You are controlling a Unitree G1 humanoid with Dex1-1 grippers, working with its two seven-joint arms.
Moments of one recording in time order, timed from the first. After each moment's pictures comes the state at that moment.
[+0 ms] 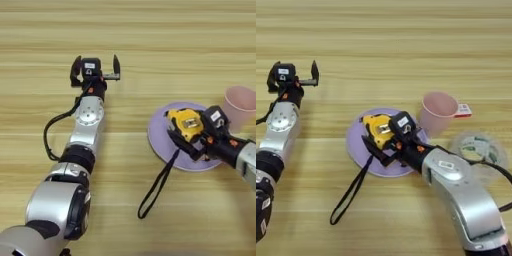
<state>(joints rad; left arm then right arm) -0.66 0.03 0.09 0.89 0.00 -0.44 0.13 0.05 -0.39 0.08 -0.63 0.26 0.70 0.45</state>
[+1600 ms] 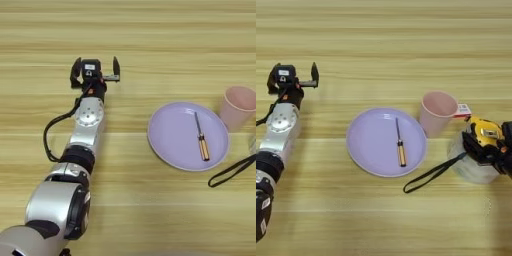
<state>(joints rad) -0.66 0.03 0.09 0.91 0.00 -0.44 0.13 0.12 -0.54 -0.41 -0.22 0.38 0.55 0.49</state>
